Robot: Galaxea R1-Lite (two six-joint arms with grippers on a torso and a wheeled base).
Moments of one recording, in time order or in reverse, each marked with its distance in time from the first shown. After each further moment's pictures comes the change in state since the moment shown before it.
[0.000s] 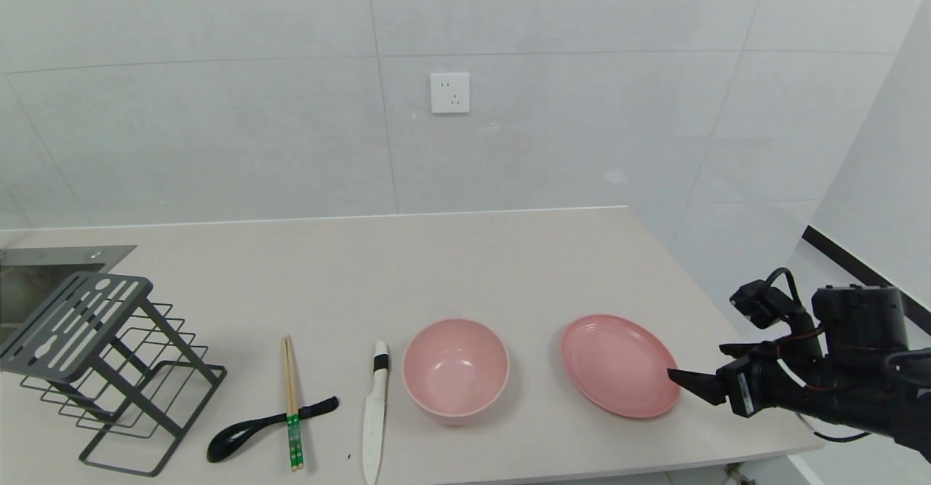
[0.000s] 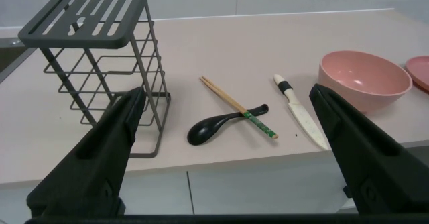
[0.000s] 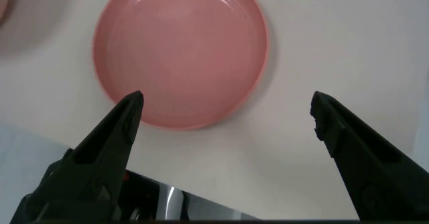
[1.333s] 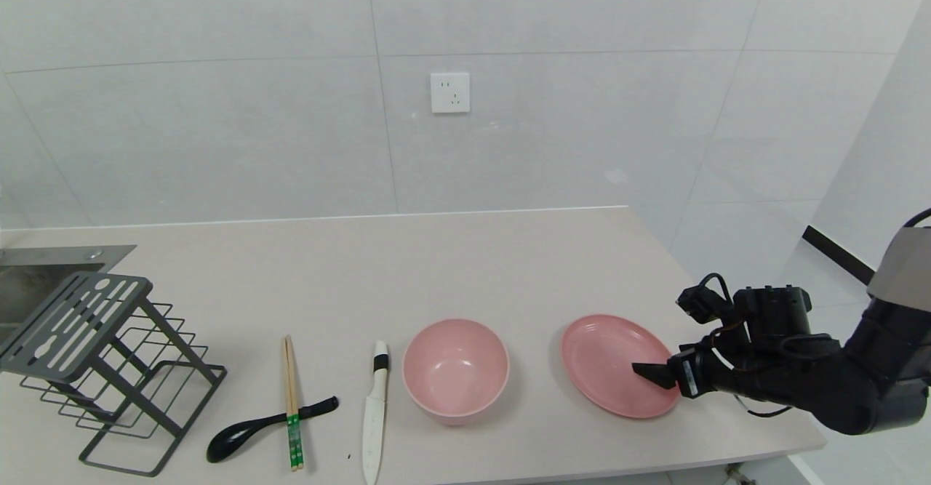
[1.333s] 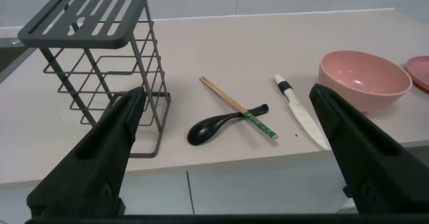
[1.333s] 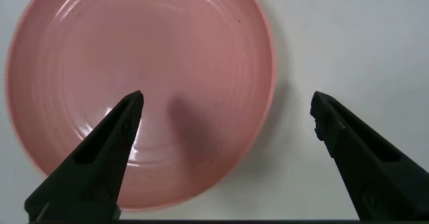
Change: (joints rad) left arm 0.000 0.000 0.000 0.000 0.000 0.000; right arm 0.009 0.348 -0.183 -0.097 0.001 0.021
